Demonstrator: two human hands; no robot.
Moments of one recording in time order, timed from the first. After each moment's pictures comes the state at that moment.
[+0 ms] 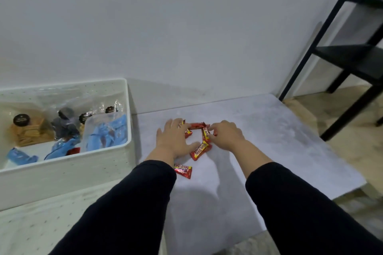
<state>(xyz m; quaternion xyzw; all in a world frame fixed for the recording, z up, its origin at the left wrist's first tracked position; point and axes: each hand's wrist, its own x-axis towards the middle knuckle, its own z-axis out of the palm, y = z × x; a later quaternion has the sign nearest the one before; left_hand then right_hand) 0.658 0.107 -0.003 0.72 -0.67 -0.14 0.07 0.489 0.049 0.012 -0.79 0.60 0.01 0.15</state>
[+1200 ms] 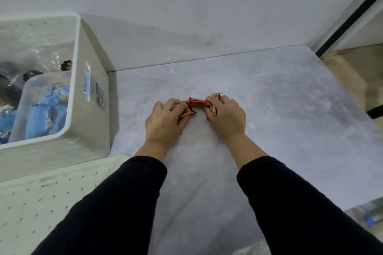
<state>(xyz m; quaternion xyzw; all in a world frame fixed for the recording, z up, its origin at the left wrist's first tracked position) 0.647 0.071 -0.122 0.73 -0.64 0.04 0.25 0.483 -0.005 -0.129 -0.80 0.56 -0.24 -0.02</state>
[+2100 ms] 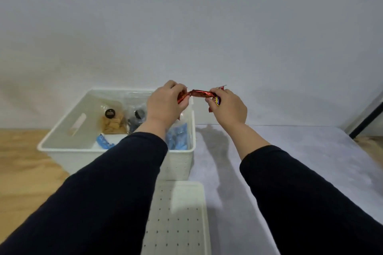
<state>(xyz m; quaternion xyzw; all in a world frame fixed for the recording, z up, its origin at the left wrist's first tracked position) 0.817 0.151 0.109 0.74 -0.57 0.15 0.34 0.666 0.051 0.093 -0.83 0.45 -0.31 0.12</state>
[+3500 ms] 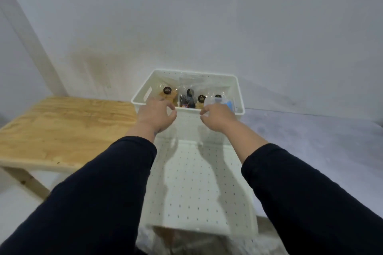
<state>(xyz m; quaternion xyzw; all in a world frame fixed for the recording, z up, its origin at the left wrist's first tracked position) 0.878 0.389 0.086 0.86 -0.49 0.02 0.16 0.725 0.266 0.087 -0.91 0.38 -0.05 0.17</state>
